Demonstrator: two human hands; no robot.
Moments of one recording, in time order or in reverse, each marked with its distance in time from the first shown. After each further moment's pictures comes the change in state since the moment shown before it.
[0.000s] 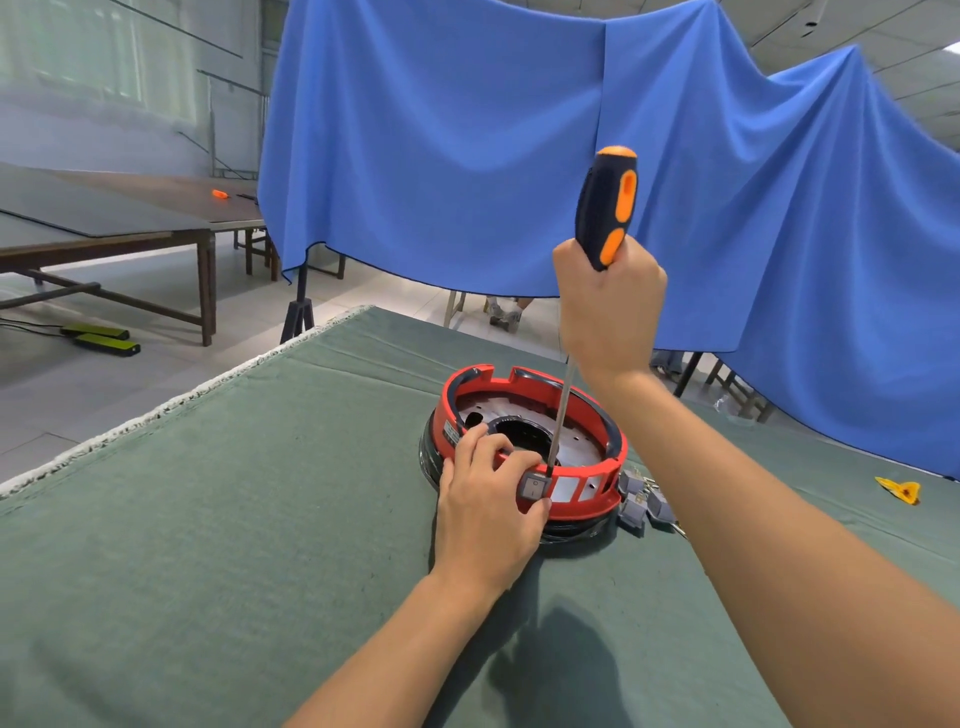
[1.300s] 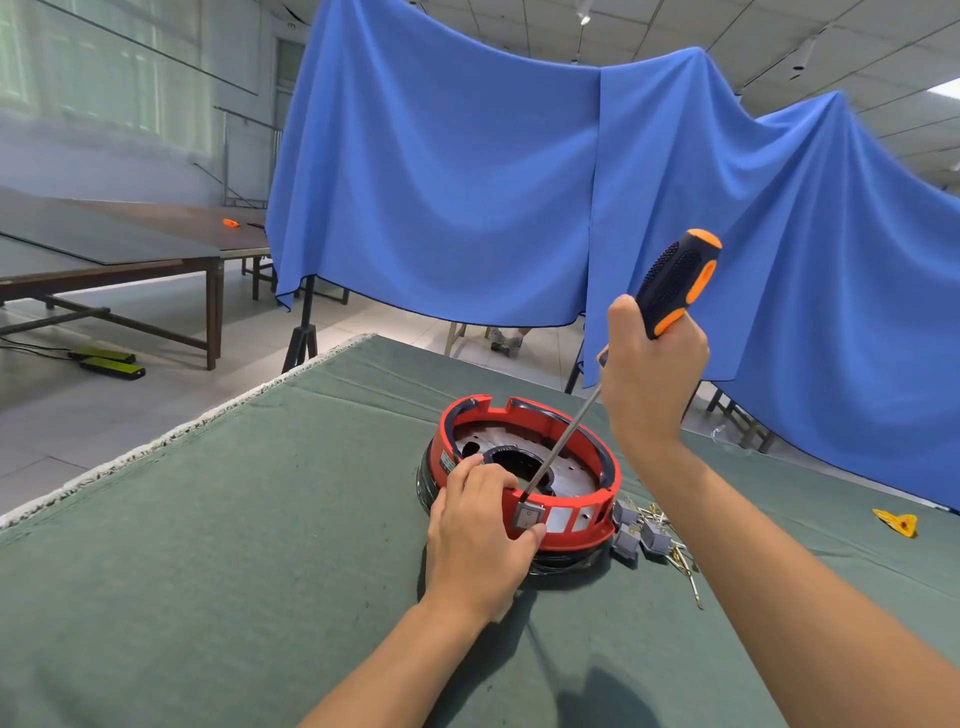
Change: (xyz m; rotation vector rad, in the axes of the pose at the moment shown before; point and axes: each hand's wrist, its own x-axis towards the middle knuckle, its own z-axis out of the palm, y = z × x) left_hand 0.000 0.007 -0.011 -0.056 -0.025 -0.075; right_hand -0.006 0.014 -0.030 0.157 0.149 0.096
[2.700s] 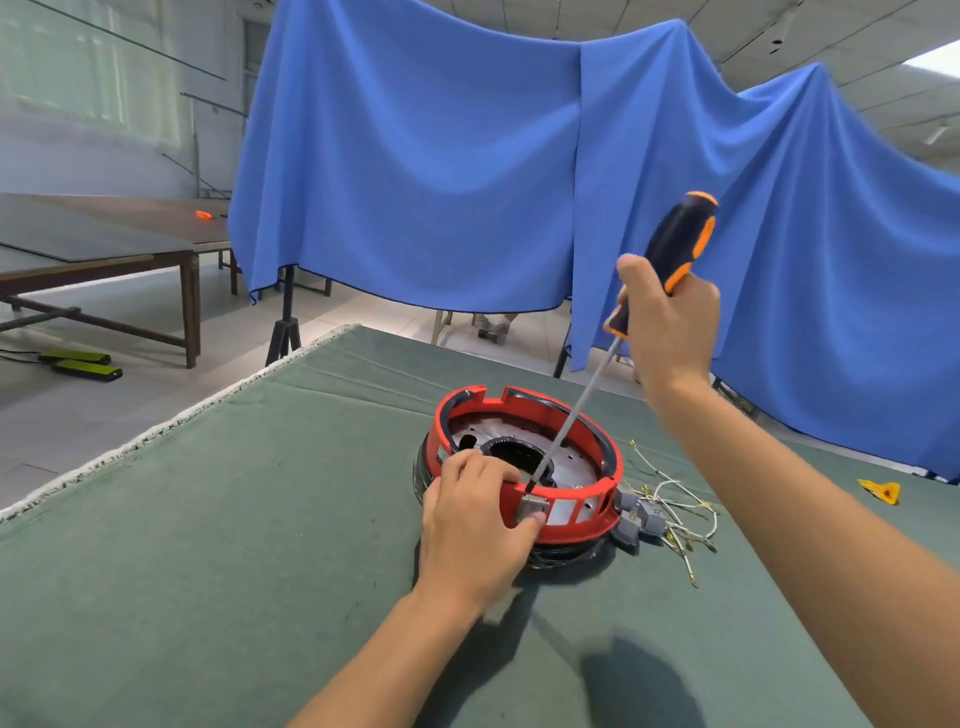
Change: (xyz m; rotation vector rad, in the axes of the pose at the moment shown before) left_hand 0.004 -0.003 -0.001 -0.014 -0.019 0.058; right_hand 0.030 0.008 -0.013 -0.011 -0.100 0.191
